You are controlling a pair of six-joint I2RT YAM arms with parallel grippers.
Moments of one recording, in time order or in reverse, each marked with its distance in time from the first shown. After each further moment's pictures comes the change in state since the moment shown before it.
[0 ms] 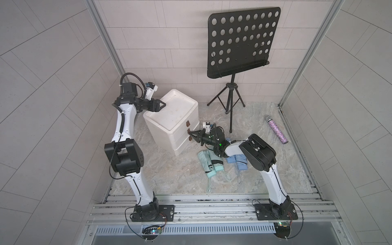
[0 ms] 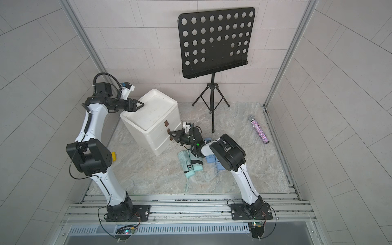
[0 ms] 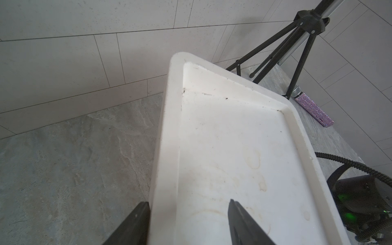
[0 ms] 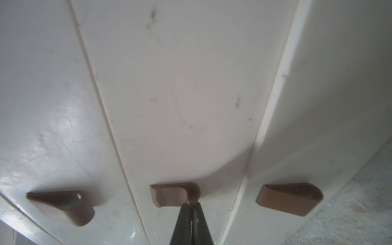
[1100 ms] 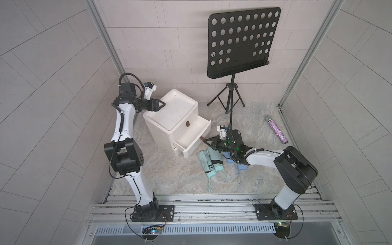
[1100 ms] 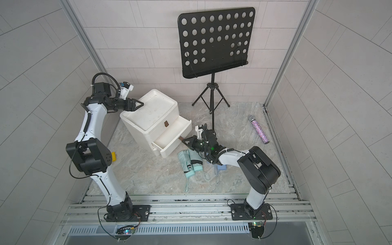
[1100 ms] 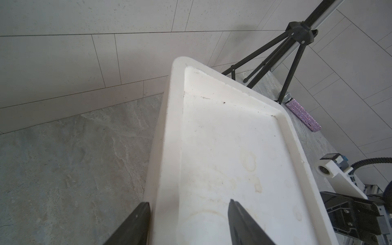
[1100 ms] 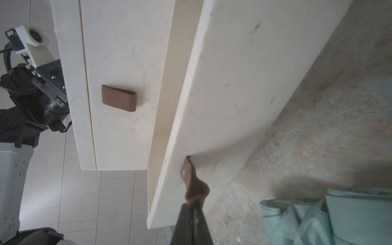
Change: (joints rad) left arm 0.028 0.018 0.022 -0.008 0.048 -0.027; right arm -0.034 -0.573 -0.418 -0.407 0.016 -0.365
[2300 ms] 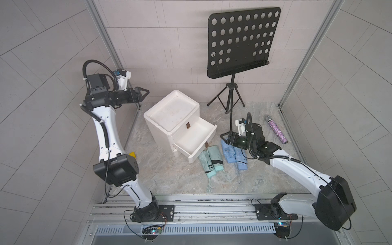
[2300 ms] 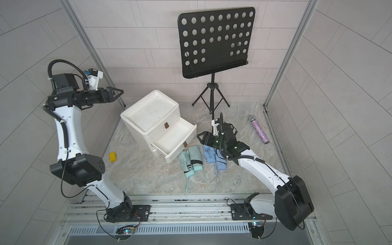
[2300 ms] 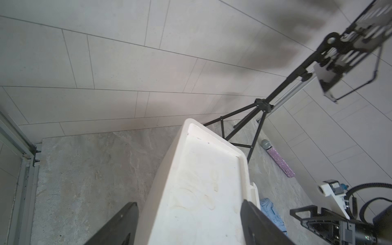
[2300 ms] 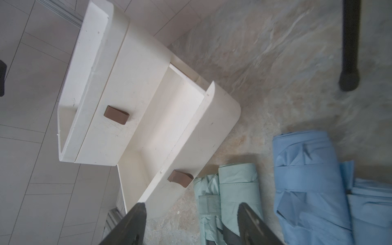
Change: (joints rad) left arm 0.164 -0.231 0.140 -0.126 0.123 -0.225; right arm -0.162 -0.426 0.108 -0.751 0.148 -0.436
